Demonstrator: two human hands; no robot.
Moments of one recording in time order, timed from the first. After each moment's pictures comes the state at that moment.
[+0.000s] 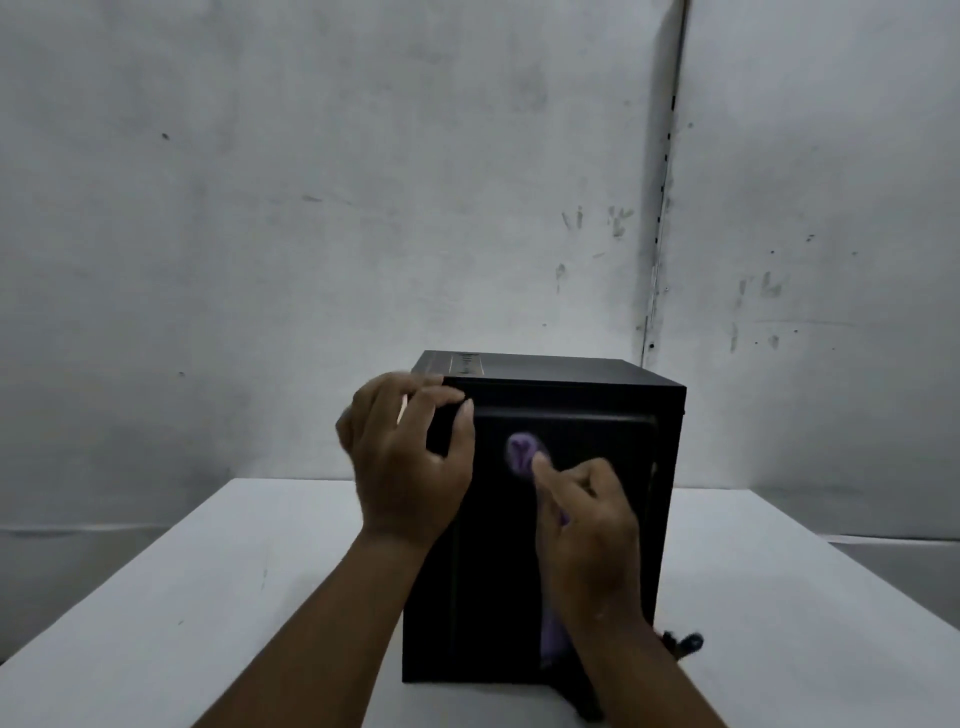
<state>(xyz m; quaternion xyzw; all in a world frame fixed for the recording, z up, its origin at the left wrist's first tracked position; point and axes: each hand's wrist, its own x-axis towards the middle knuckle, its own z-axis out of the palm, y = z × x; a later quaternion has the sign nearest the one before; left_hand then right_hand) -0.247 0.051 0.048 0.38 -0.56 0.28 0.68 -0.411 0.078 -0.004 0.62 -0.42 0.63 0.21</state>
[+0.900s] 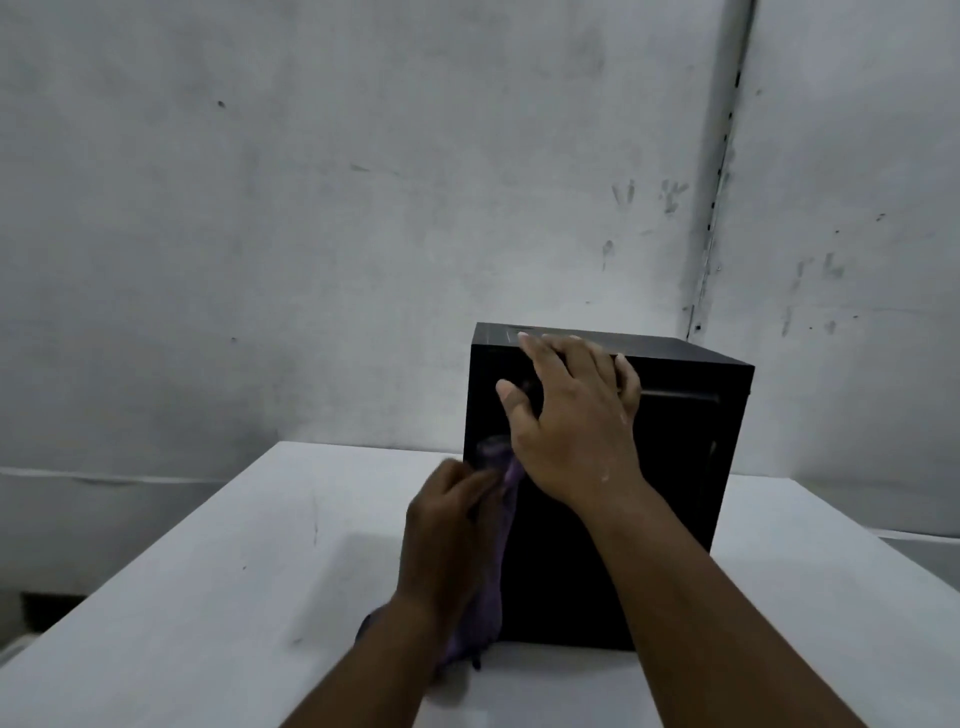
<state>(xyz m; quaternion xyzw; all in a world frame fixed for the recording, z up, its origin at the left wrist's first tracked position) -0.222 0.067 -0.043 0.40 -0.66 0.11 0.62 -0.351 0.090 0.082 0.71 -0.55 0.42 0.15</state>
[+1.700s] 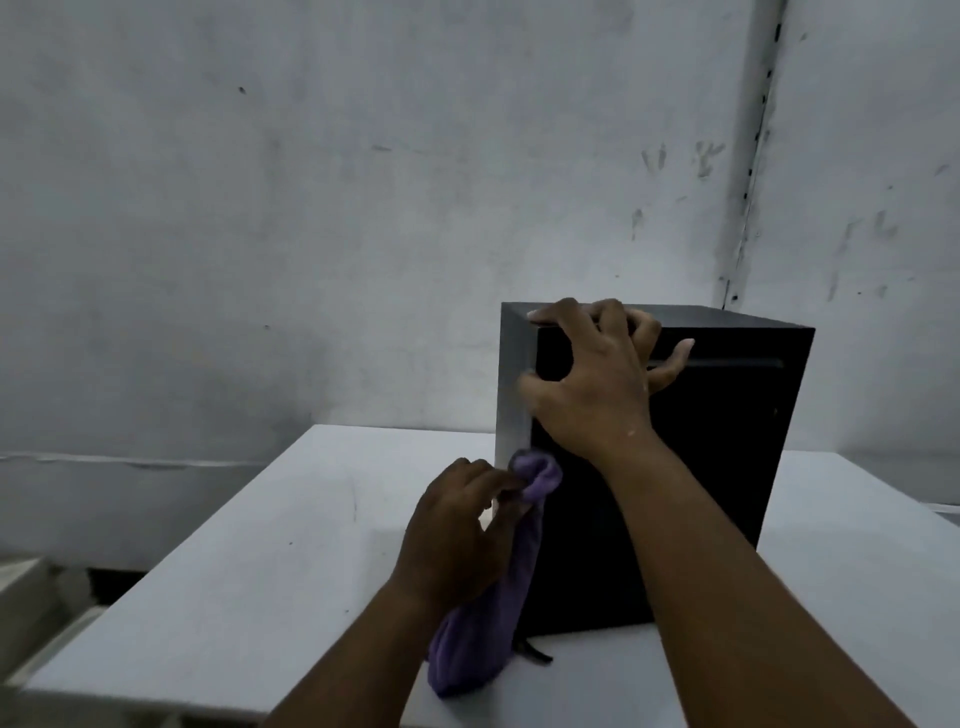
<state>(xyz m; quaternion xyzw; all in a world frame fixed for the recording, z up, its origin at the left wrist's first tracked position) -0.184 0.085 -0.052 0.39 -0.75 0.09 0.53 -0.331 0.080 0.086 0.67 -0.54 0.50 0.09</state>
